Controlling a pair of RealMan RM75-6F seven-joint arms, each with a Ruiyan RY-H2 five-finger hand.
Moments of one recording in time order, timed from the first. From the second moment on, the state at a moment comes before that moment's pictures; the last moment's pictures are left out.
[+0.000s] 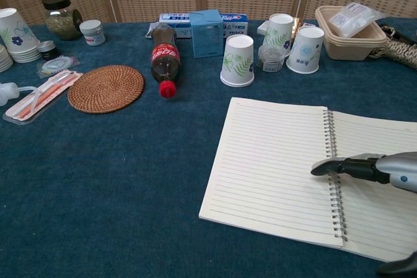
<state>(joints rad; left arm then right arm) -0.10 -0.84 0.02 -1.87 1.66 1.48 0.05 0.45 -1.23 -0.14 -1.80 -1.56 0.86 -0.01</state>
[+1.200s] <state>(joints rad) -0.11 -0.86 0.03 -1.86 1.67 1.46 0.05 0.25 -1.17 -0.30 -1.70 -1.85 1.25 0.07</state>
